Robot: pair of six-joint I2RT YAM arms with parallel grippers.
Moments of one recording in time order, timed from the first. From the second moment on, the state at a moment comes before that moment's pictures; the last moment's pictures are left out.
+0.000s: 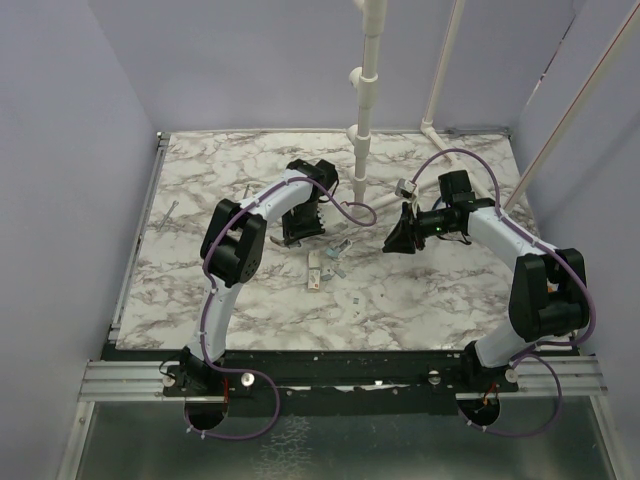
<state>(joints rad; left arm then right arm) -0.56 2.23 1.87 -1.24 -0.06 0.78 0.16 1.58 1.03 -0.55 -1.09 -0.66</state>
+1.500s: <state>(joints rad) -0.55 2.18 1.86 -1.15 0.01 0.75 0.16 1.58 1.03 -0.55 -1.09 -0.67</state>
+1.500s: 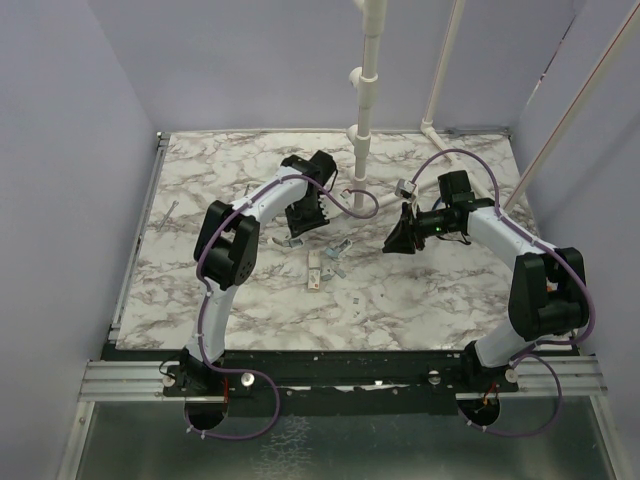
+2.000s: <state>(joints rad) -0.55 2.18 1.83 -1.15 0.03 0.75 0.16 1.58 1.03 -0.55 -1.09 -0.67</state>
